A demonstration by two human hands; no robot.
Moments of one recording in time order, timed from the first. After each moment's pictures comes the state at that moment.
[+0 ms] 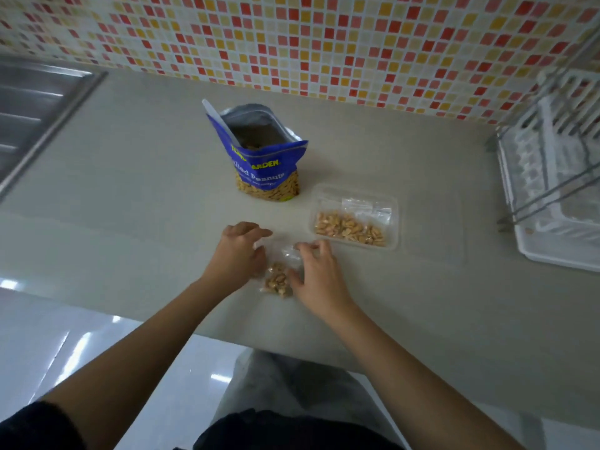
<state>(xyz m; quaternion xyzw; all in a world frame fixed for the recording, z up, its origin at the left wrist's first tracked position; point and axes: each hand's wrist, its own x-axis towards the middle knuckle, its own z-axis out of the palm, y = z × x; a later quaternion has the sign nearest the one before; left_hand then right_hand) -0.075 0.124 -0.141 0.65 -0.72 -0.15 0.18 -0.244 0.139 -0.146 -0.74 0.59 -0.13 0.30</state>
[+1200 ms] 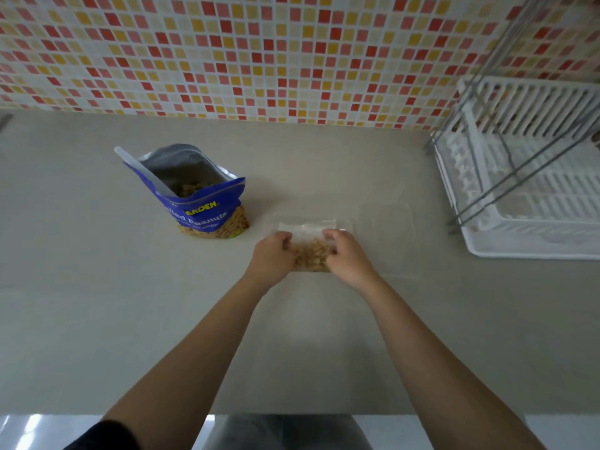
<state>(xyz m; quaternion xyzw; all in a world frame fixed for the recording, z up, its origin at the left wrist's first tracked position) -0.195 0.042 -0.134 0.67 -0.58 -0.42 0.19 -0.340 0.050 -0.138 -0.57 0.69 -0.18 0.41</state>
